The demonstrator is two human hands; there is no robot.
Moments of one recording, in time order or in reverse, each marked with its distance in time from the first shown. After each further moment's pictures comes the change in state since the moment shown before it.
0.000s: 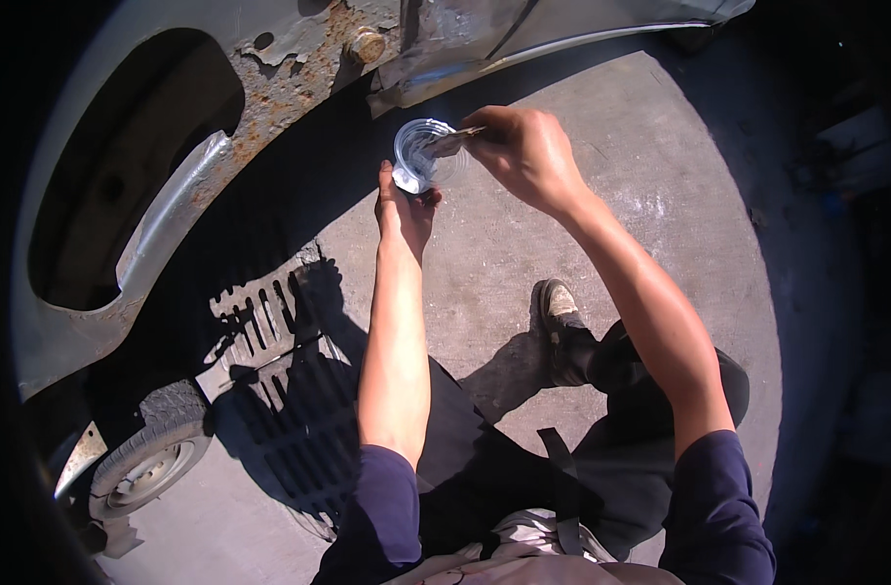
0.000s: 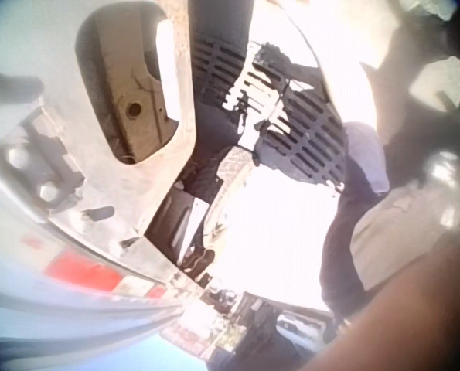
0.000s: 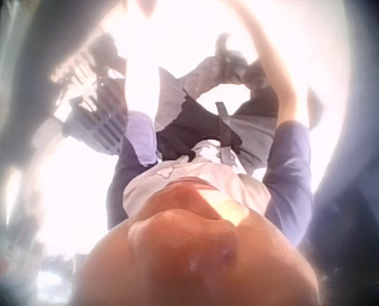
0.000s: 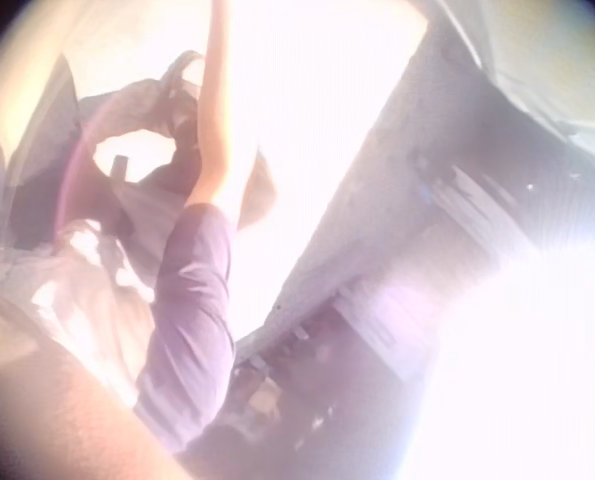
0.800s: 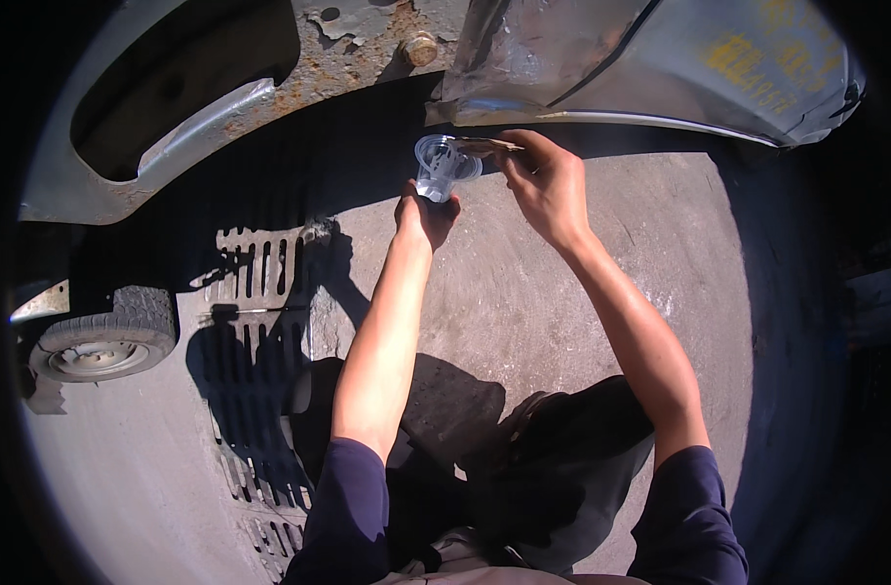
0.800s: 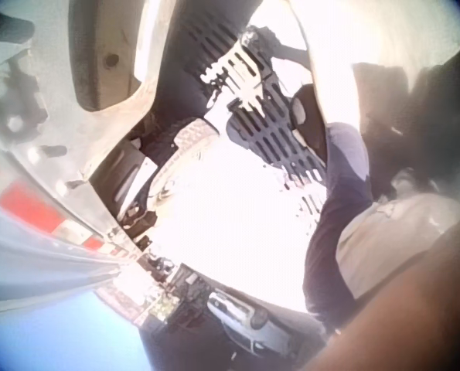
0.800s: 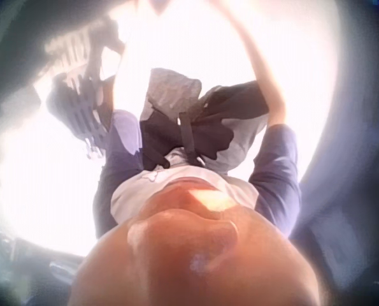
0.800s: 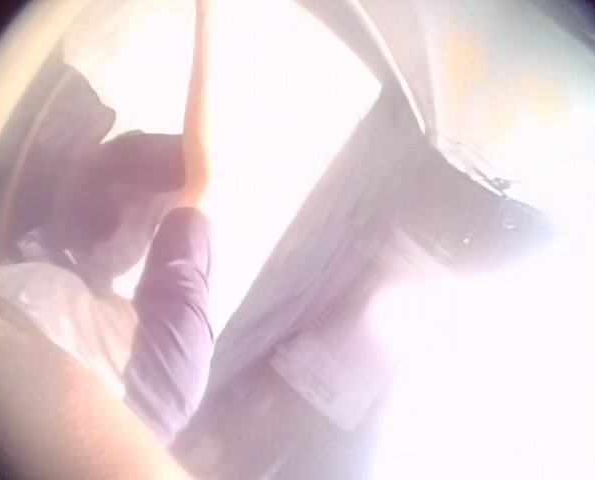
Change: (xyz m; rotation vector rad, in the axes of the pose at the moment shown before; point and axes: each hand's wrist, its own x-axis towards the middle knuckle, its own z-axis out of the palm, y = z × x) left_hand 0.035 -0.015 -0.005 -0.362 0.198 0.016; right_hand 0.027 0.036 0.017 0.363 0.002 -0.107
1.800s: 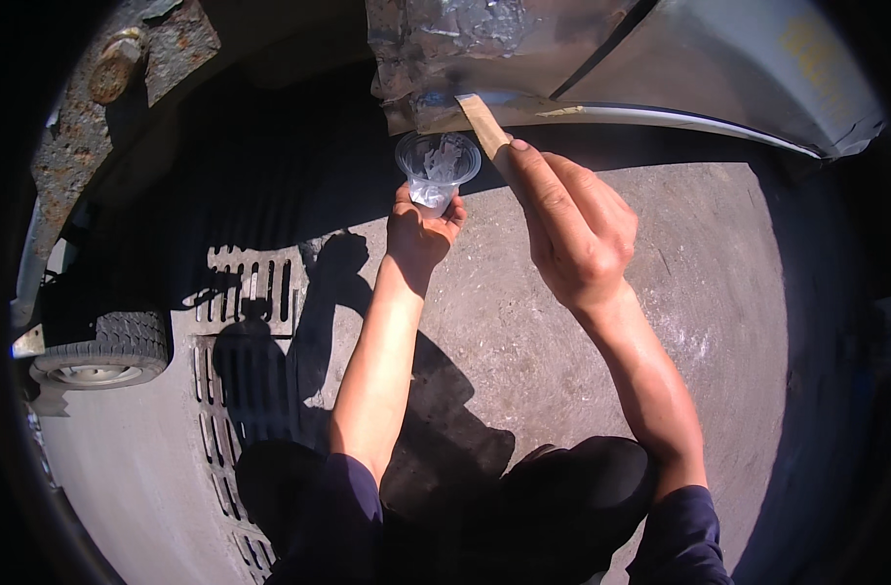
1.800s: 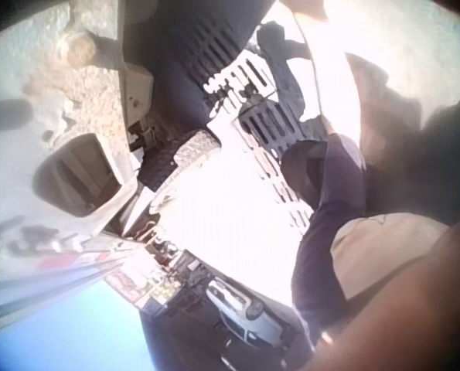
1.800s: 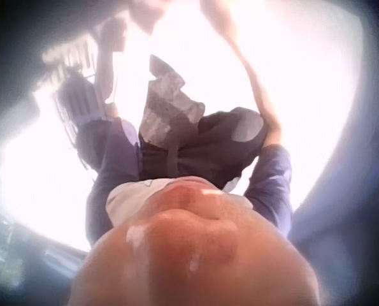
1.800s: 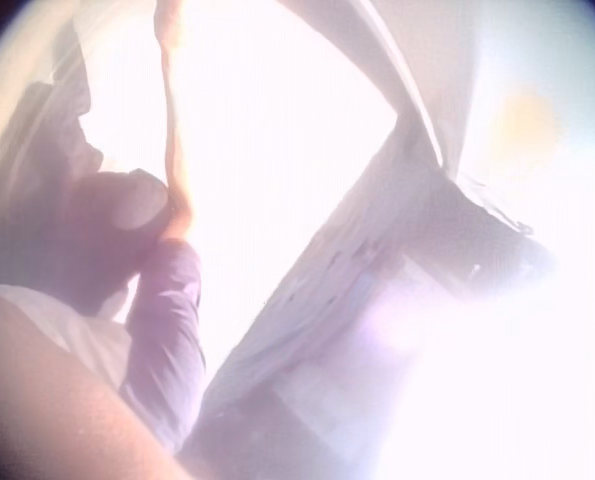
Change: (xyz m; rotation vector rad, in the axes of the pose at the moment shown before) left_hand 0.039 -0.018 0.021 0.146 -0.207 0.136; right_hand 0.008 0.076 -0.013 -0.356 0.303 -0.793
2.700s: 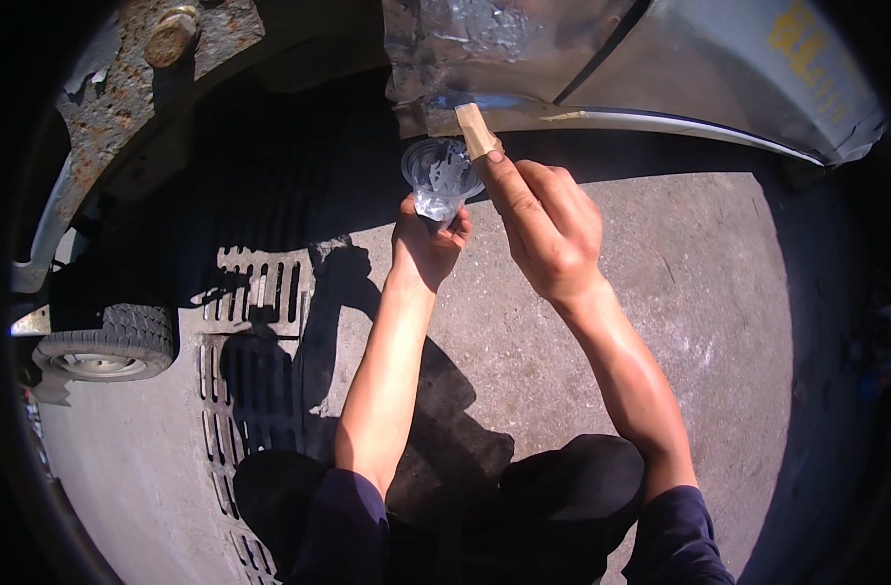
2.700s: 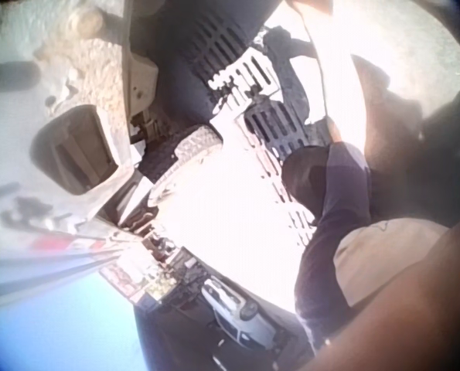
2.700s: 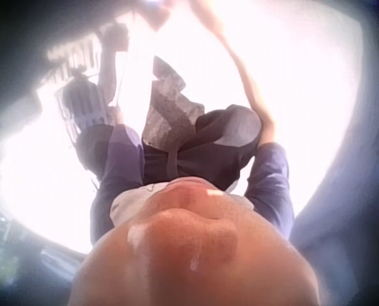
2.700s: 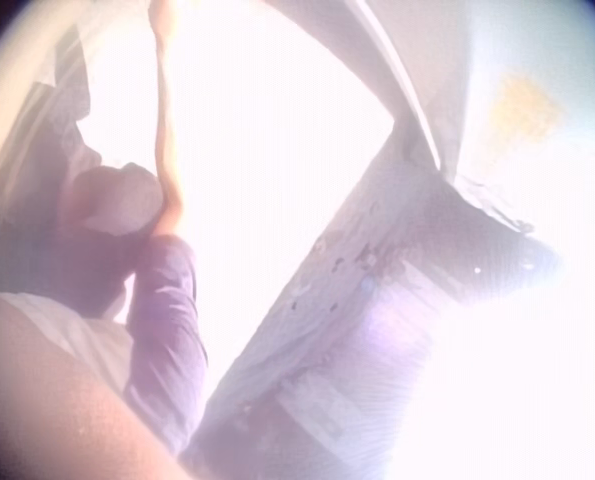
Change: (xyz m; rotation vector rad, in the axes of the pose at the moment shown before) left_hand -0.030 0.000 0.010 -0.033 0.009 0.029; right_hand -0.007 -0.003 0.029 0.068 0.146 -0.116
